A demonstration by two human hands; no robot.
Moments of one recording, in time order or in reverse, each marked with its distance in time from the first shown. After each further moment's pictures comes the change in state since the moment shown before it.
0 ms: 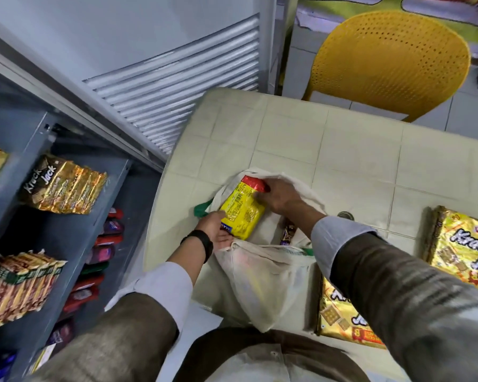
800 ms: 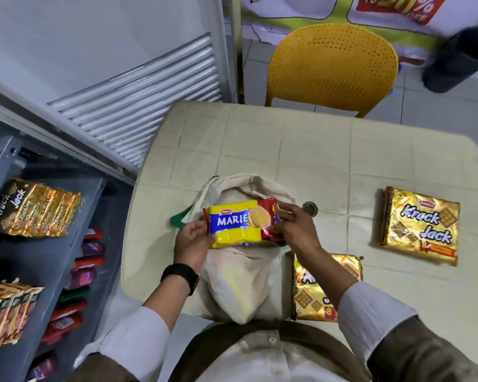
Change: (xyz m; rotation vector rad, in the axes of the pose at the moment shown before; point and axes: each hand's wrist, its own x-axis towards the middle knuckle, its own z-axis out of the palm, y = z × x) left_hand -0.048 -0.059 0.026 -0.023 0.097 0.539; right_hand -0.144 0.069 -0.002 1.014 0.300 0.332
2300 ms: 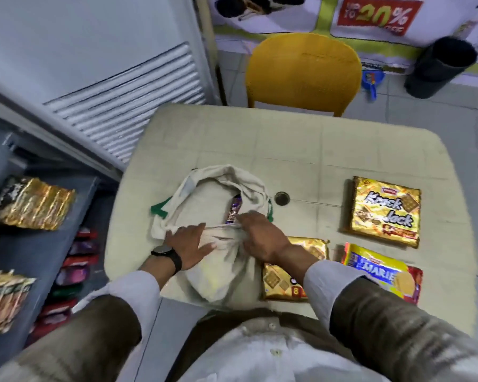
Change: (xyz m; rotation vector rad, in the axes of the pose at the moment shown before) left_hand -0.025 -0.038 0.010 1.637 -0.337 0.426; right_hand -0.035 0.040 -0.042 -1.171 -0.386 -0.646
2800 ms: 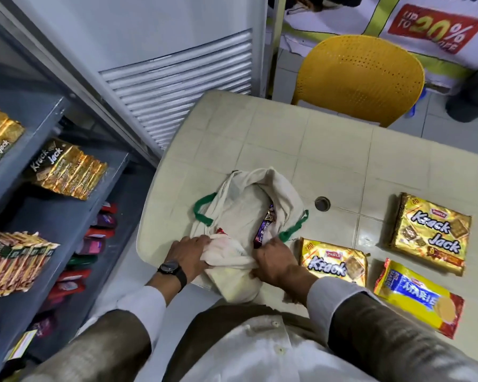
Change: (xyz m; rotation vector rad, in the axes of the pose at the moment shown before) left_hand -0.037 -0.089 0.054 -0.098 0.089 -0.034; right_hand 0.025 -0.067 0.070 -0.532 -0.226 -0.066
